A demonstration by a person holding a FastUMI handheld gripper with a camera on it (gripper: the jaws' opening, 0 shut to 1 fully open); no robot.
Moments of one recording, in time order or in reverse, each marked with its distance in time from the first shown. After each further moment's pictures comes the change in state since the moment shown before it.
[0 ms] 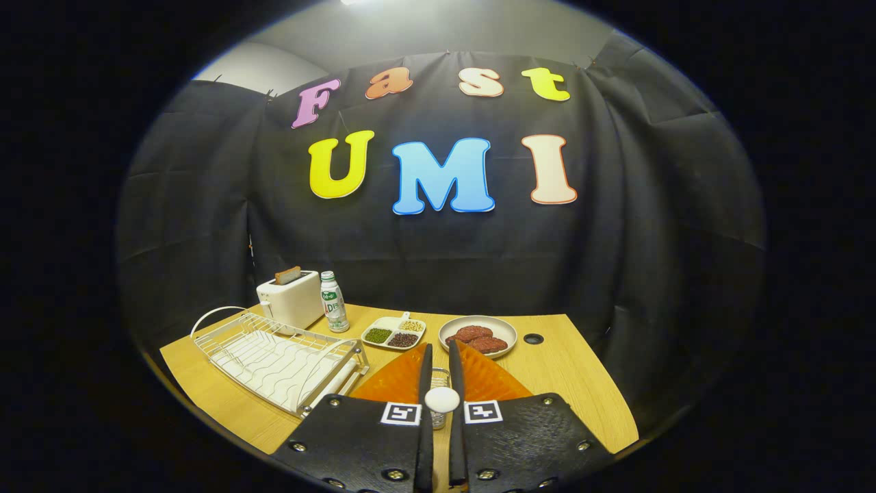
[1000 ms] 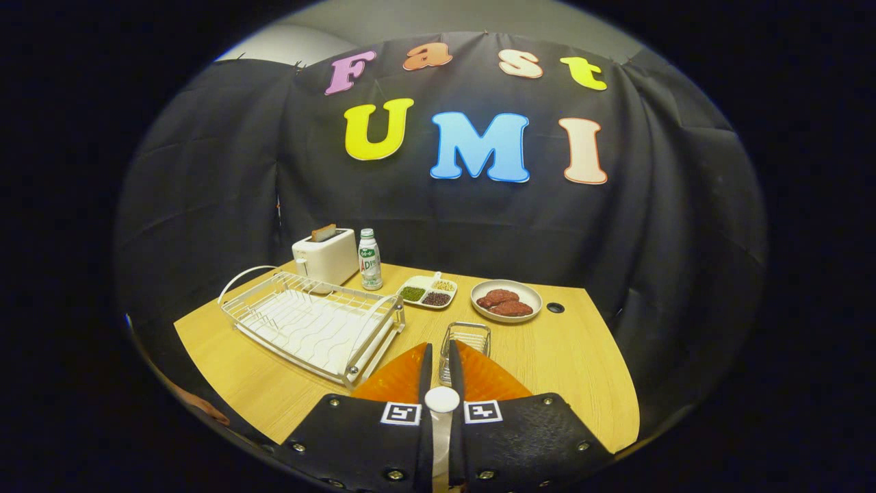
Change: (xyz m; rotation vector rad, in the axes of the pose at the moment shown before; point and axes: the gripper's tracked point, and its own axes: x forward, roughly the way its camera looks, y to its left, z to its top) arm -0.038 0.066 -0.043 -0.077 0.187 0.102
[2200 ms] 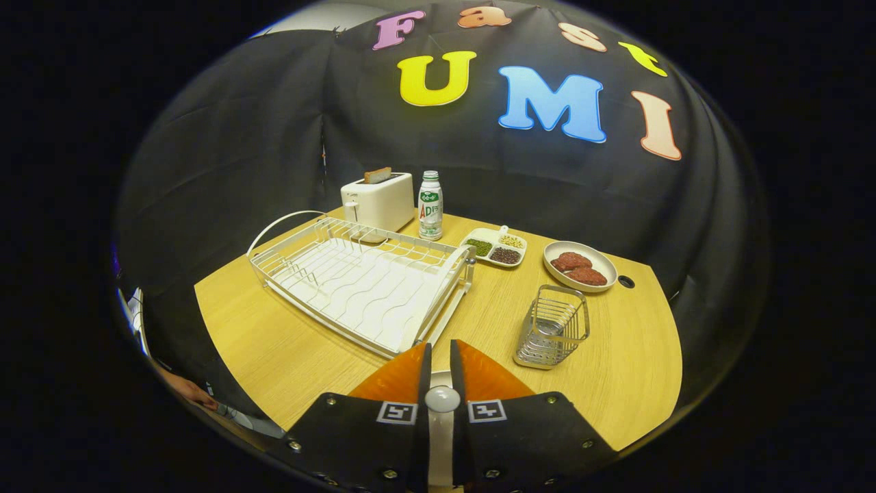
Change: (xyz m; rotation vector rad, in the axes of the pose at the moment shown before) arm 0.051 0.088 -0.051 -0.082 0.175 0.194
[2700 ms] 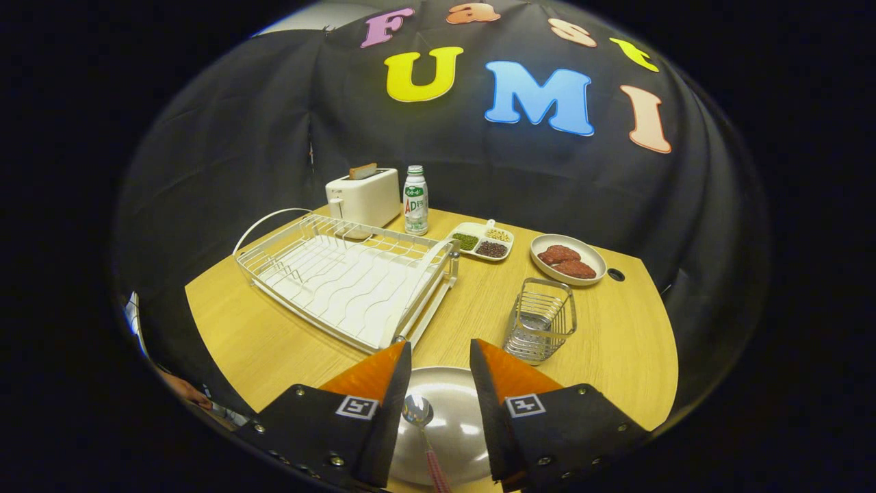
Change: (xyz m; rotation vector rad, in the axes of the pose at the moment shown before) arm -0.010 -0.037 0.001 0.020 -0.006 -0.103
